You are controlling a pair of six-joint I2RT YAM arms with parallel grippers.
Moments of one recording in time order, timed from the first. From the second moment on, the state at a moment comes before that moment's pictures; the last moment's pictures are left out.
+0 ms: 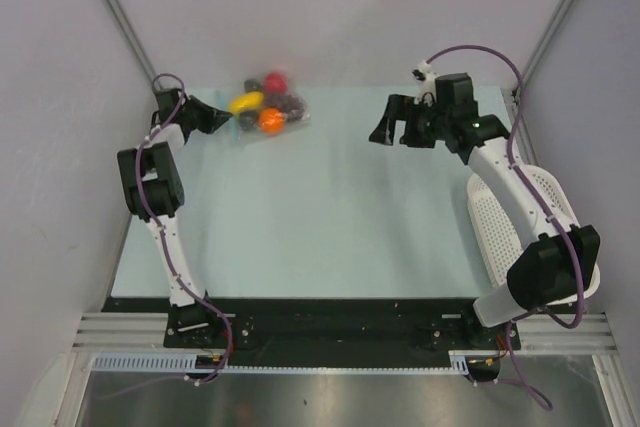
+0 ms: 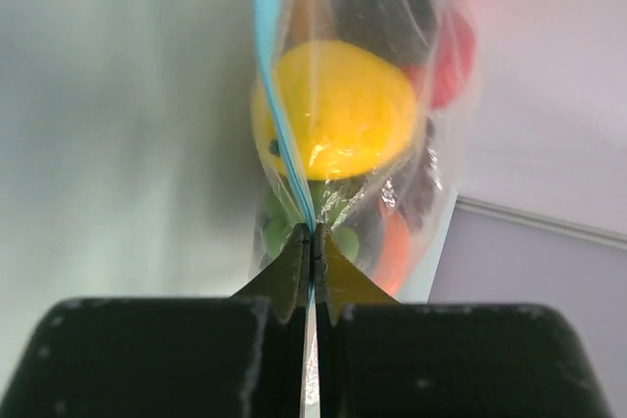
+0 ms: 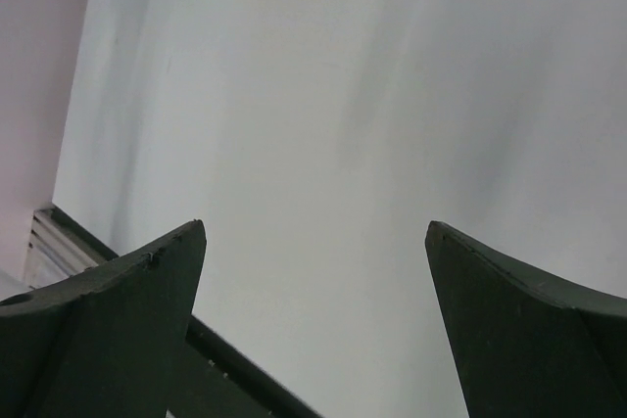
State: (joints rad) left arm 0.23 2.34 1.75 0.01 0.60 -0.96; right arm 0.27 1.50 1.48 -0.62 -0.39 0.36
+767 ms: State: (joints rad) left arm -0.06 1.90 1.71 -0.54 0.25 -0.96; right arm 0.69 2.01 1.73 -0.13 -0.11 0.06
